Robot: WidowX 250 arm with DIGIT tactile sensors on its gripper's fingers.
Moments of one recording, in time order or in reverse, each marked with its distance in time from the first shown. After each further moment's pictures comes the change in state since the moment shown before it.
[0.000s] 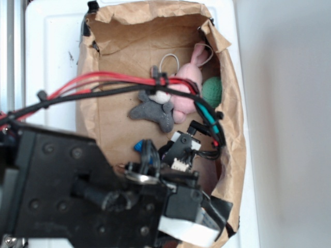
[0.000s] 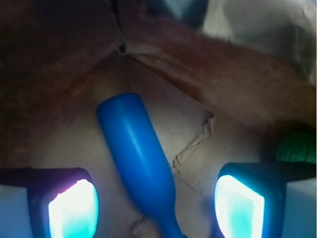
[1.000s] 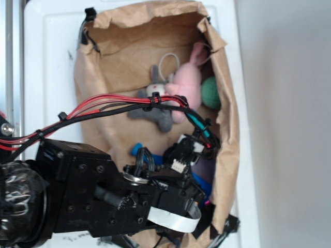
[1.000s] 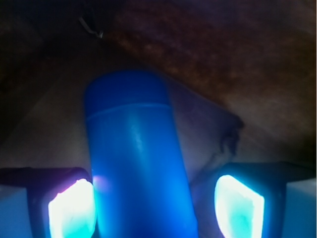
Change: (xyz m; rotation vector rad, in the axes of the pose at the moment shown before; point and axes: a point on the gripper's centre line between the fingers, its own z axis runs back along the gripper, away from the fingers) arm -0.030 -0.008 -0.060 0.031 0.018 -0.071
